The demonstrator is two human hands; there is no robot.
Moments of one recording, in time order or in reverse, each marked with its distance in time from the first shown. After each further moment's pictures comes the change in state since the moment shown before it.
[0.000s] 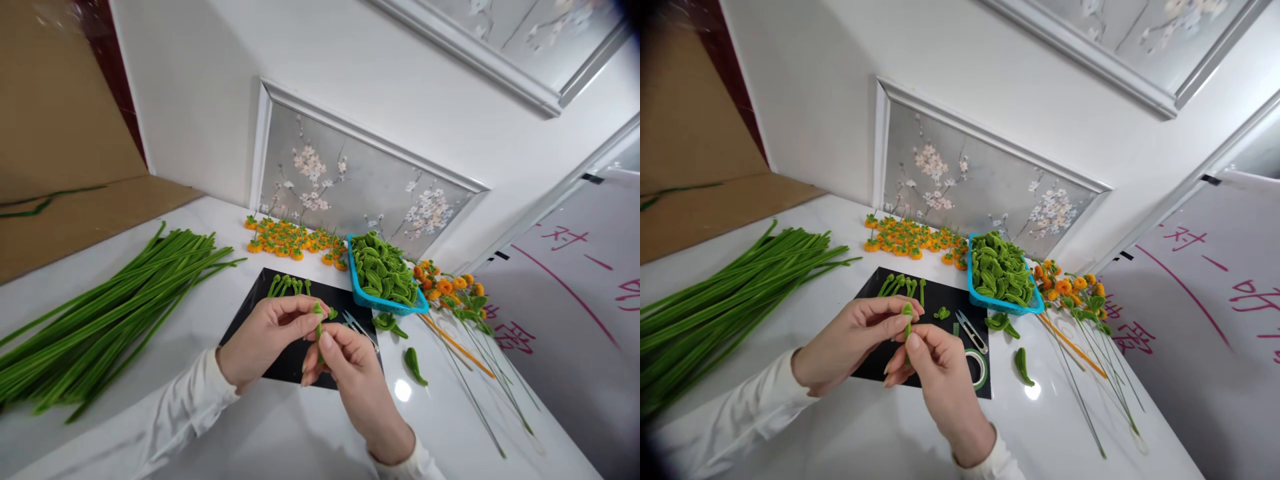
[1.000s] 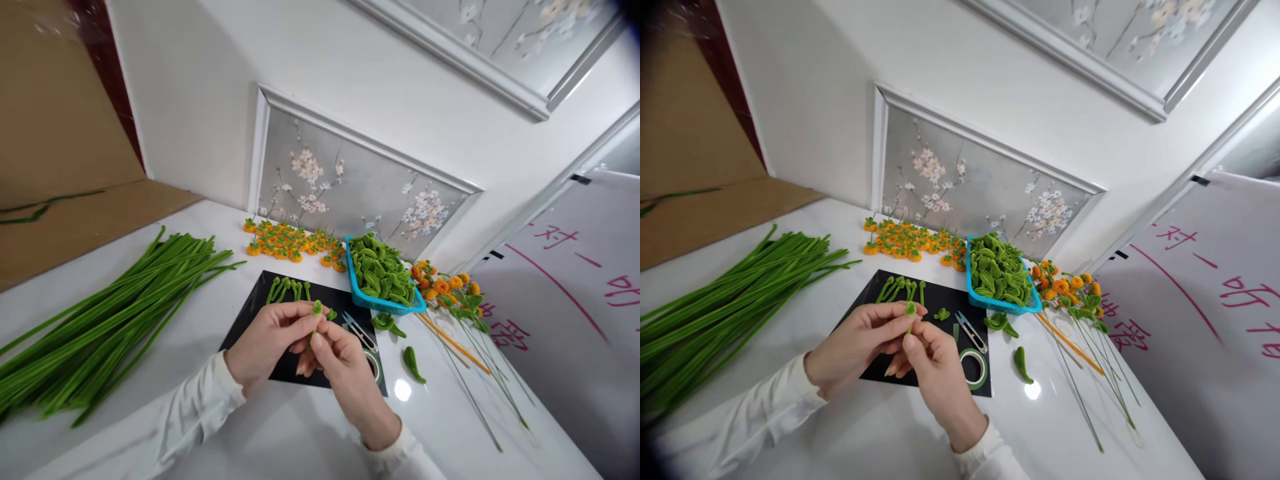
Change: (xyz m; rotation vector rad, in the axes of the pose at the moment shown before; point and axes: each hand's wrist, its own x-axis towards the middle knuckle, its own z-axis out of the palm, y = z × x) left_hand 0.001 -0.013 0.002 -0.171 -0.061 -0.136; right_hand 0.009 0.010 0.004 -0.048 -0.024 0.003
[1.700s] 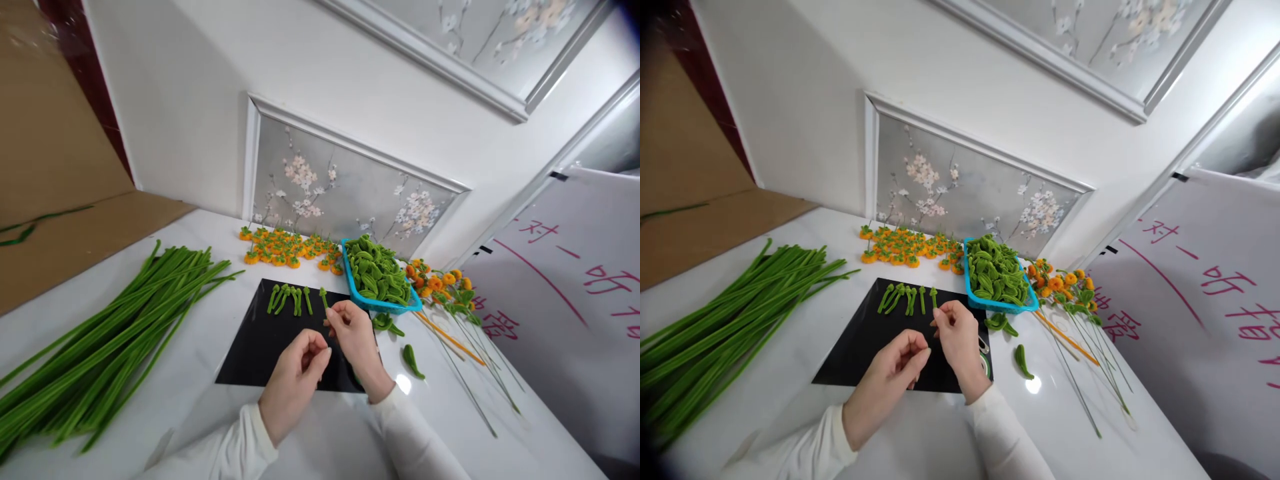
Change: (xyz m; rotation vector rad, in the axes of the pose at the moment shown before) left_hand -0.006 -0.047 0.017 0.302 0.210 0.081; right_hand 0.043 0.020 -0.040 -0.587 0.438 -0.023
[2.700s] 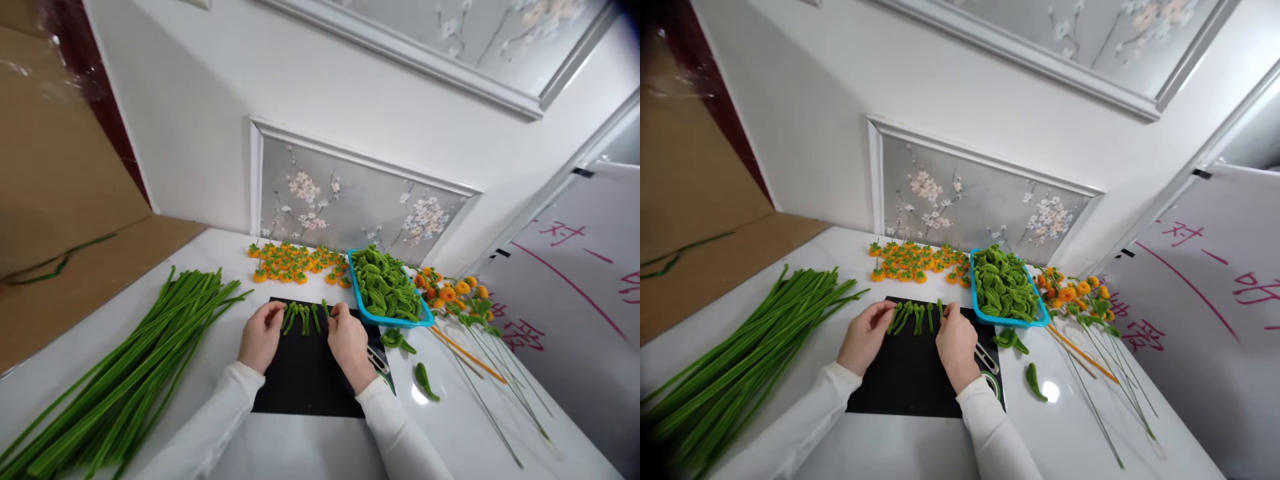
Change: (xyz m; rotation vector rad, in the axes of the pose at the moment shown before) left_hand 0.072 -0.007 -0.085 0.305 0.457 0.106; right_hand 0.031 -0.002 0.029 -0.695 0.051 -0.019
